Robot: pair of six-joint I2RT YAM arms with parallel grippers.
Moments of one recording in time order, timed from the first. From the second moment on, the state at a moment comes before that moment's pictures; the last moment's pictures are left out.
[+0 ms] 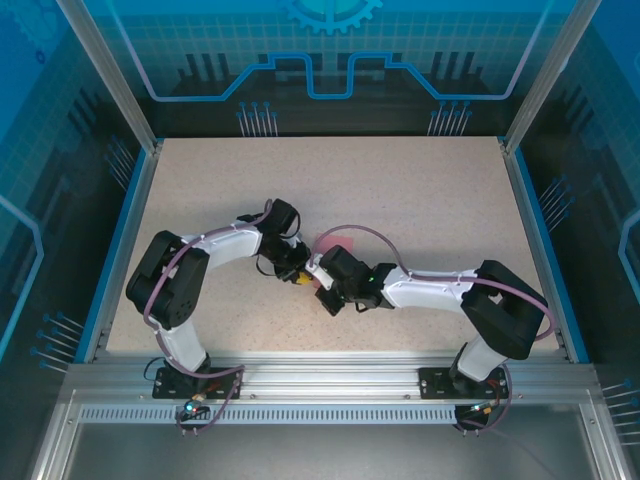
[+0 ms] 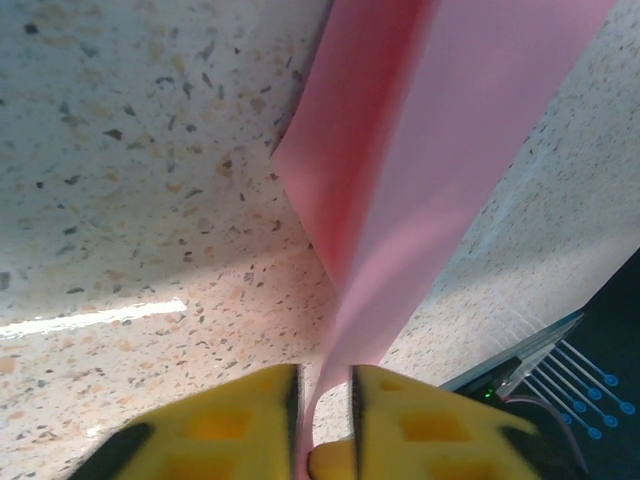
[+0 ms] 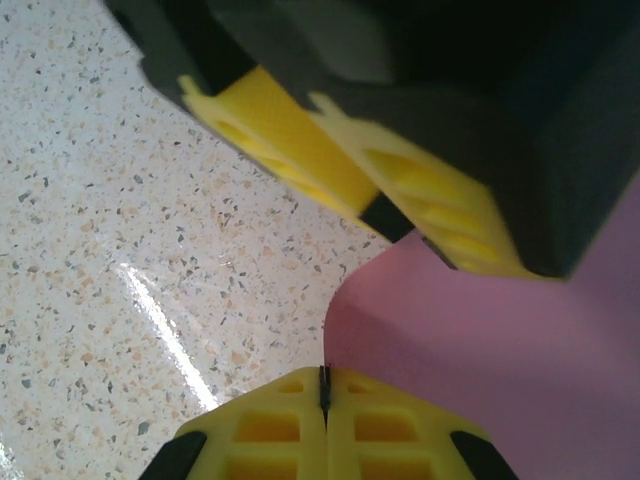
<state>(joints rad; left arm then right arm) -0.45 1.77 1.05 -0.56 0.62 -0.91 0.94 1.61 0.85 -0.20 -0.04 0.09</state>
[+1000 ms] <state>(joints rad) -0.44 2.12 1.49 -0.62 0.70 -0.67 0.82 1.58 0.78 -0.14 -0.27 0.15</state>
